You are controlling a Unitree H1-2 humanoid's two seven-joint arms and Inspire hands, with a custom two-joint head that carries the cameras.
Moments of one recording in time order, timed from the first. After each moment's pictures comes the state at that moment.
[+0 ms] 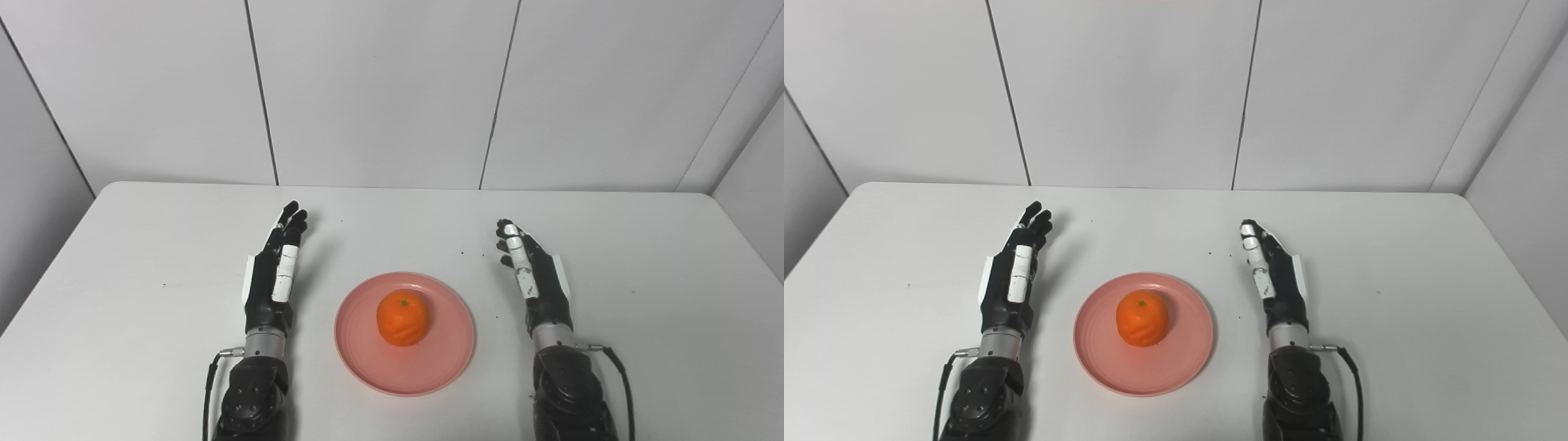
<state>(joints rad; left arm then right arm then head) -0.32 -0.04 0.02 0.29 0.02 -0.16 0.06 -0.34 0.13 -0.23 0.16 -0.02 0.16 -0.06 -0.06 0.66</state>
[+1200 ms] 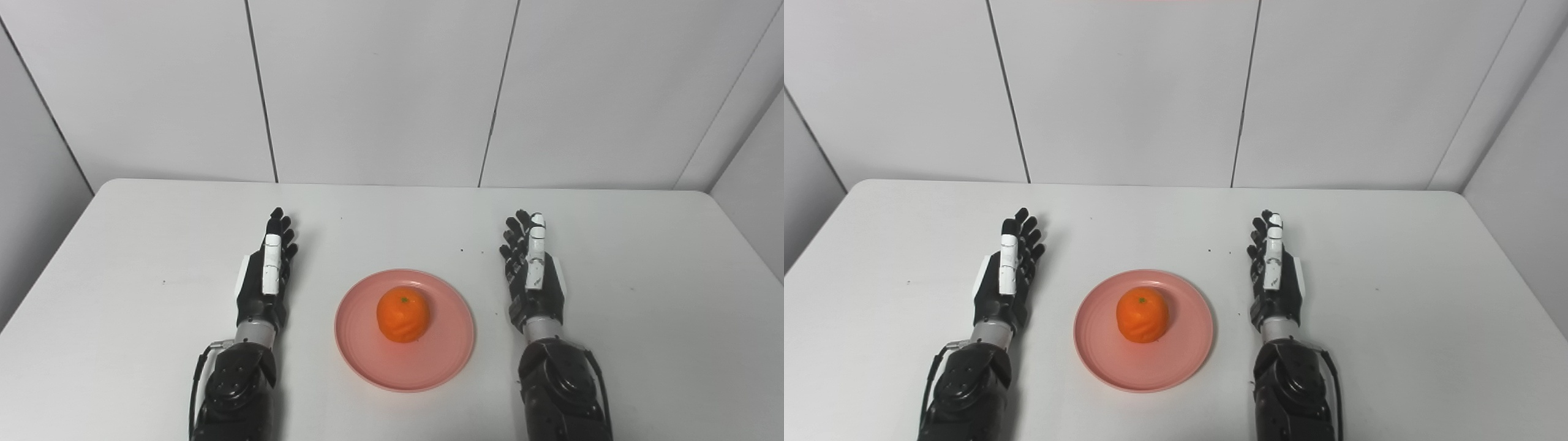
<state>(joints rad) -0.32 -0.05 0.07 0.21 -0.09 0.10 0.01 -0.36 0.11 -0.16 0.23 0.18 0.11 -0.07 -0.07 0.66</state>
